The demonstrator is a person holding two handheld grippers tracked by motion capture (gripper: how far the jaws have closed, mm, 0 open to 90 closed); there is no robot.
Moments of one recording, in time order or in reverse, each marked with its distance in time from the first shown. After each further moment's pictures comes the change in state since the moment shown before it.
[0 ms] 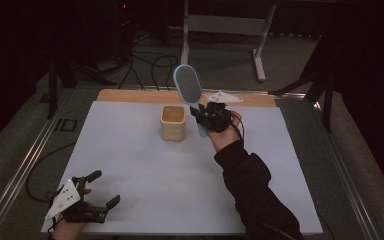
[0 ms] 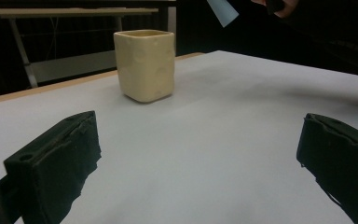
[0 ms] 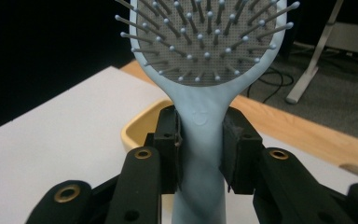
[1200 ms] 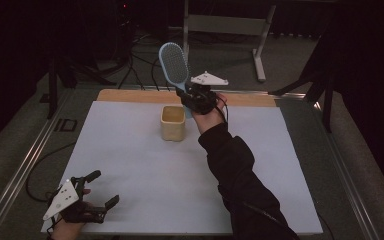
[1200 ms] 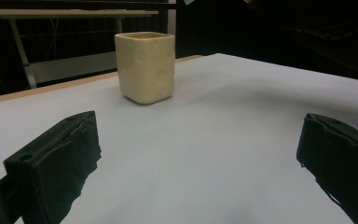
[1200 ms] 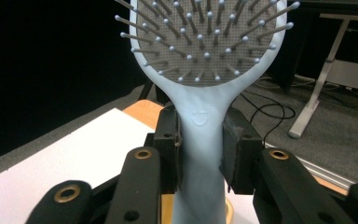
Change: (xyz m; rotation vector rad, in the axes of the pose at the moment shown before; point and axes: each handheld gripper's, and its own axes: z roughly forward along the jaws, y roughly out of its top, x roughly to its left) left arm 0.002 0.000 -0.002 -0.009 -0.002 -0.008; right arm 0.014 0.045 0.035 -0.111 0.007 -0.022
